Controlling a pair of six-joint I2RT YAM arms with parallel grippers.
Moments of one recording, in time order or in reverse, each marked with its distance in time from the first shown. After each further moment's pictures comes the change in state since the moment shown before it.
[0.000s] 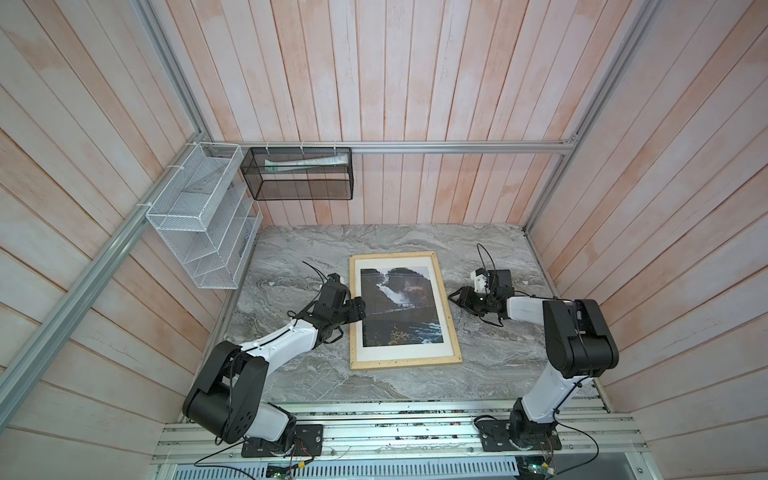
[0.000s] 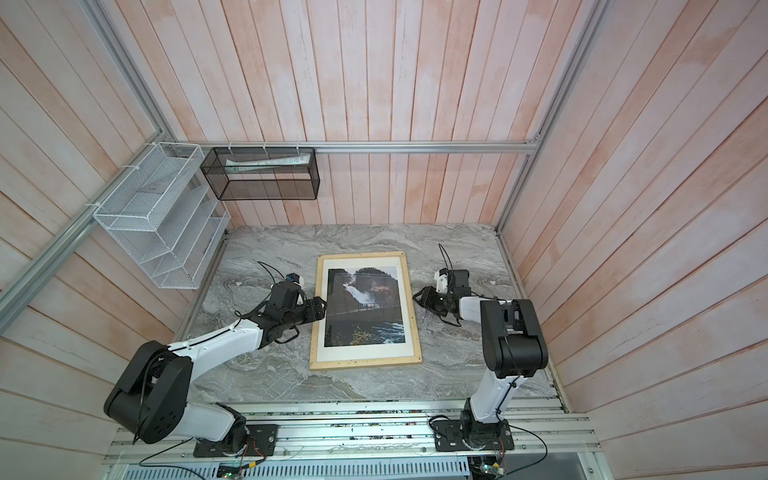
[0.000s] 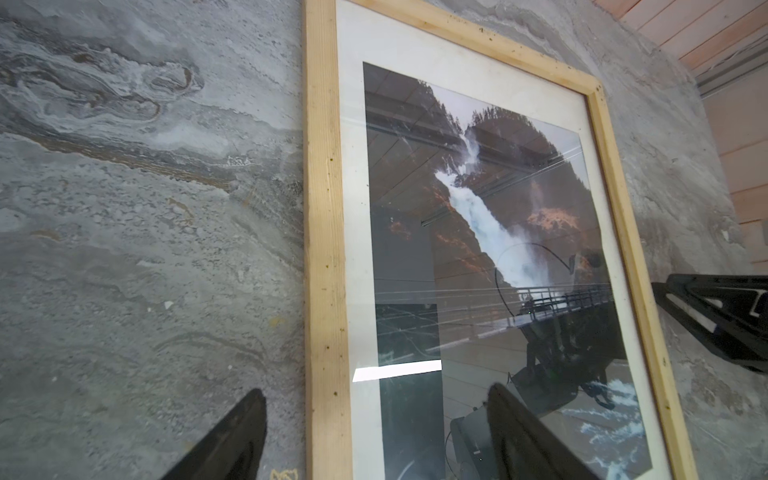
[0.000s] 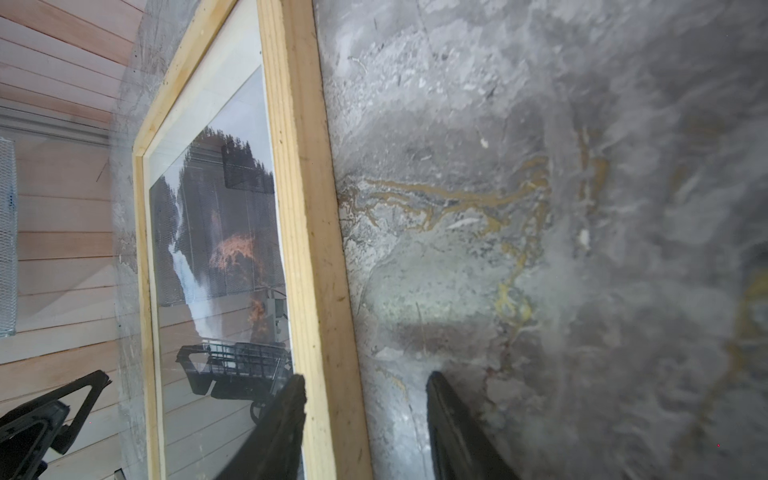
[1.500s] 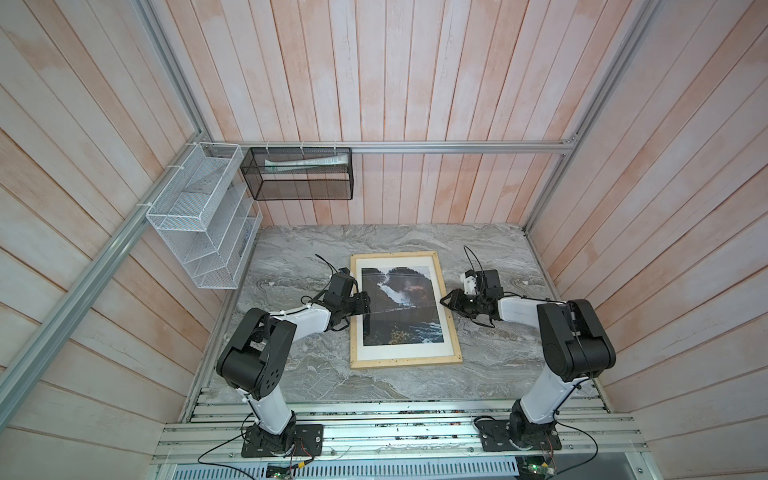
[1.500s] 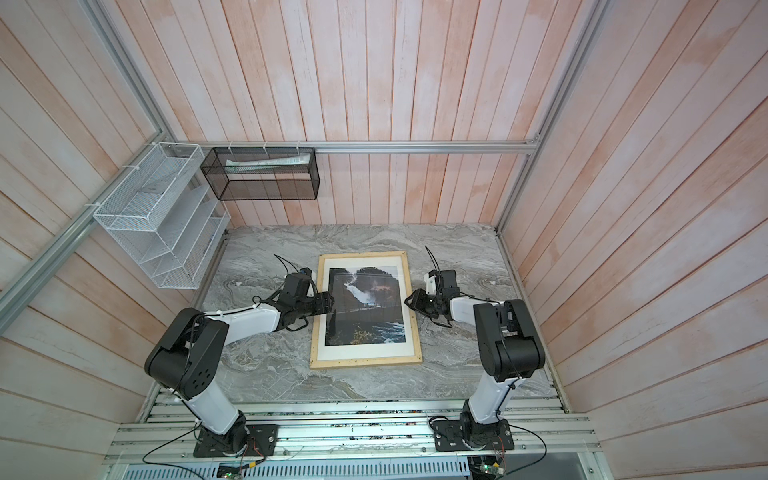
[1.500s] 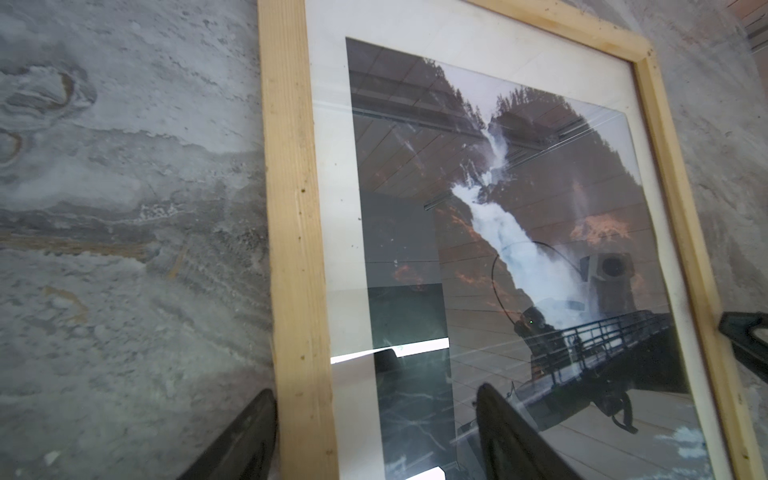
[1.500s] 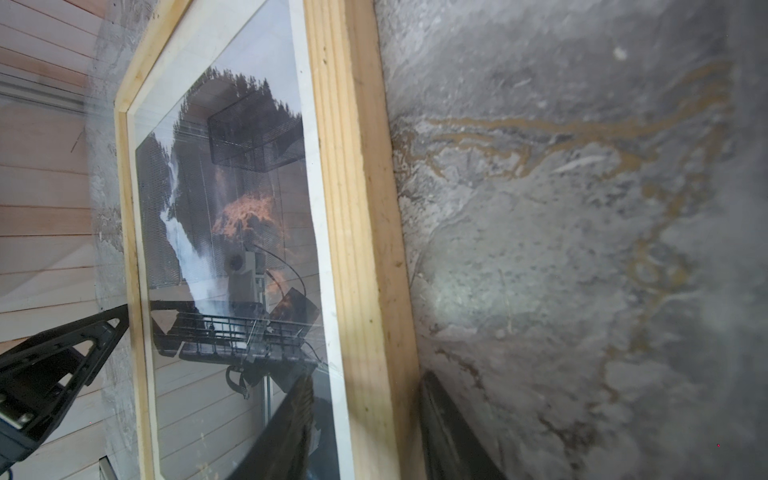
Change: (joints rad) left arm 0.026 0.241 0.146 0.059 0.035 0.092; right arm 0.097 -0.022 0.009 -0.044 0.064 0.028
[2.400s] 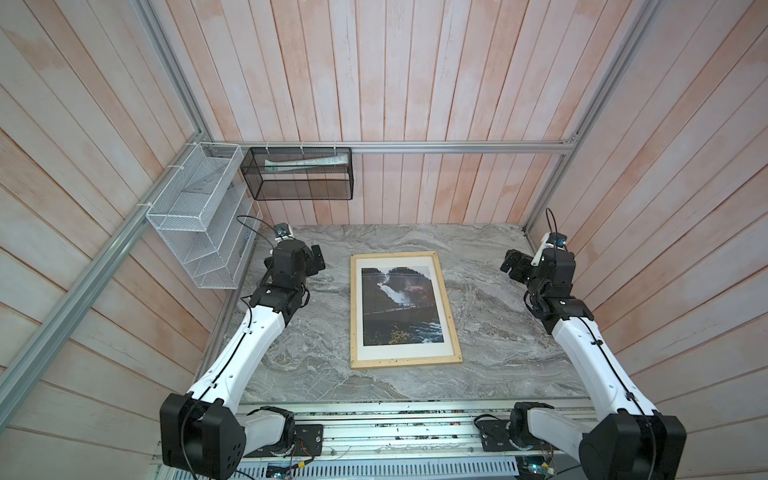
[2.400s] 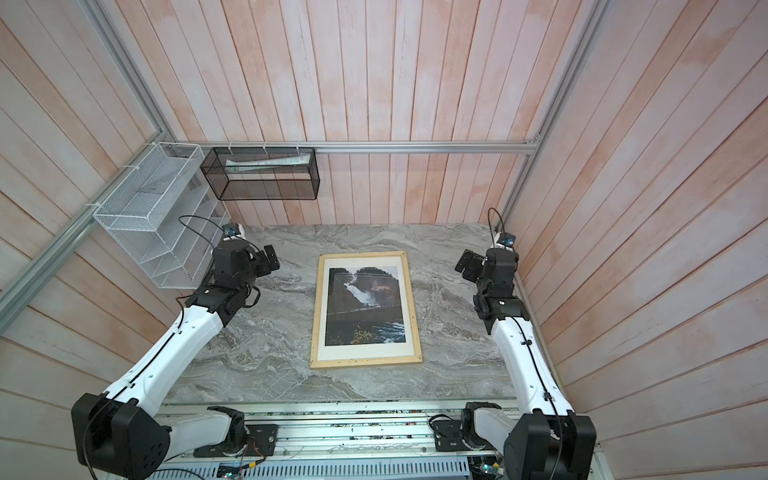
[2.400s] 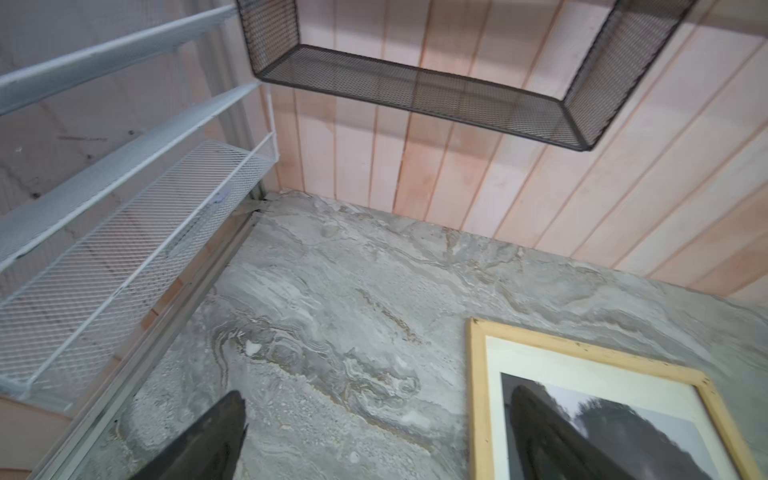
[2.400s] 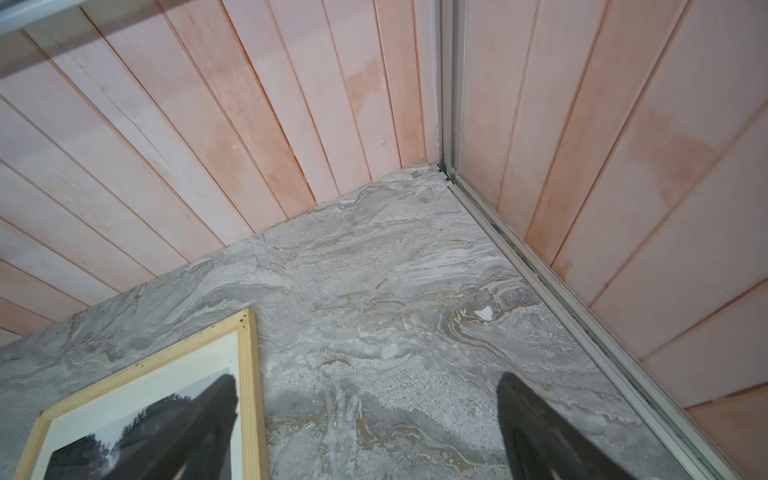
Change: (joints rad) left arm 0.235 -0.496 0.092 -0.216 -0.449 0.199; right arm -0.187 -0.616 0.059 -0.158 0.620 -0.207
